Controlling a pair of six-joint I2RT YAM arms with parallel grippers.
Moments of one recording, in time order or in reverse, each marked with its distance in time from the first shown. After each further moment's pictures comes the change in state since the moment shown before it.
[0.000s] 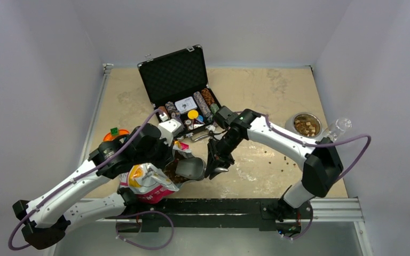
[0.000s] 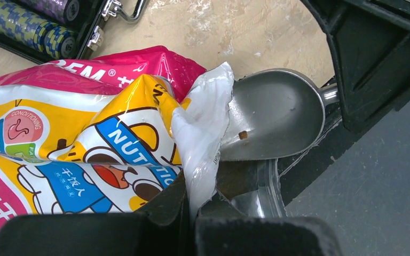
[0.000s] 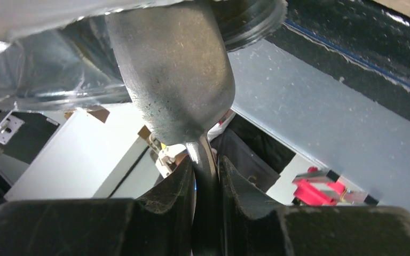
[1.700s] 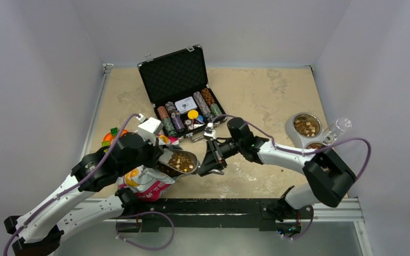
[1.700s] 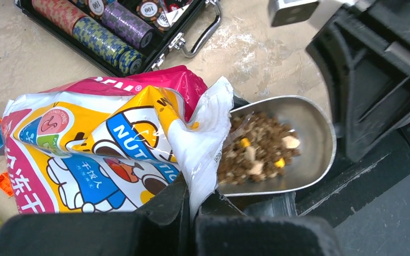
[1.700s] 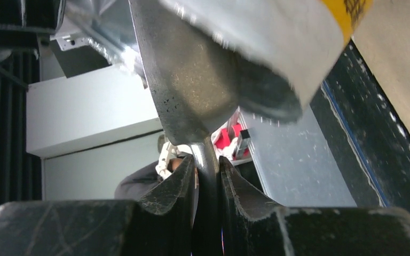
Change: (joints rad) left arm -0.001 -0.188 -0.066 0.043 -0.219 -0.057; right arm -0.025 -0.050 -0.518 1.301 -0.272 0.352
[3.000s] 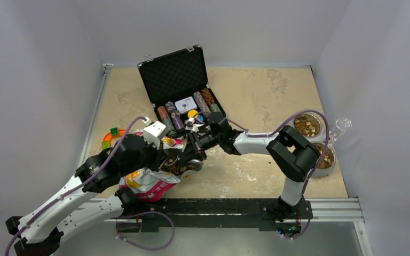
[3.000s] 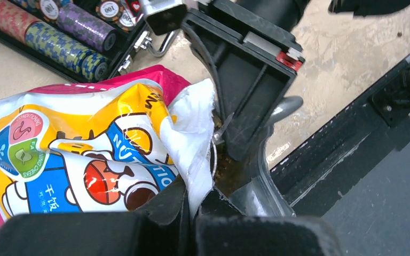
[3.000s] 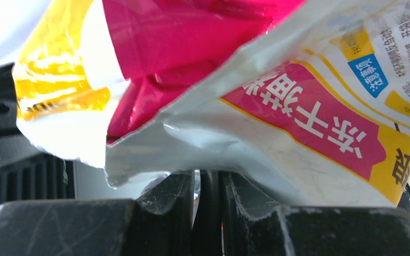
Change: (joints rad) left arm 0.010 -0.011 -0.074 0.084 0.138 0.051; right arm 0.035 0.303 0.262 0.069 0.004 0.099
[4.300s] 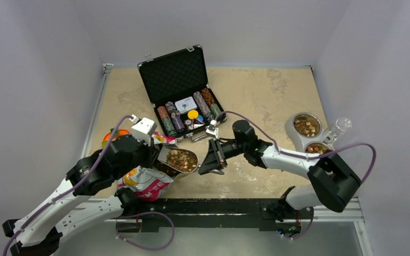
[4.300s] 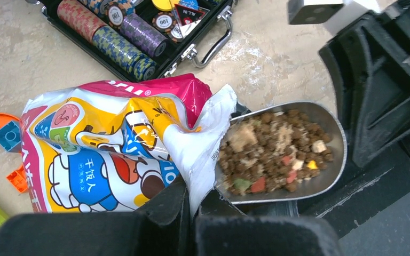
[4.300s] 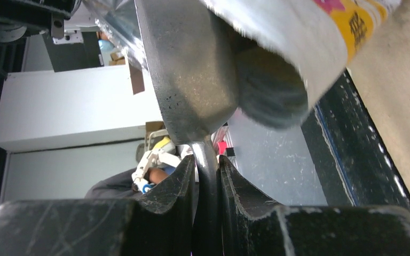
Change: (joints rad) left arm -0.015 -0.048 0.060 -0.084 -0.196 -0.054; right arm -0.033 -0.362 -0.320 0.063 0.051 -0.141
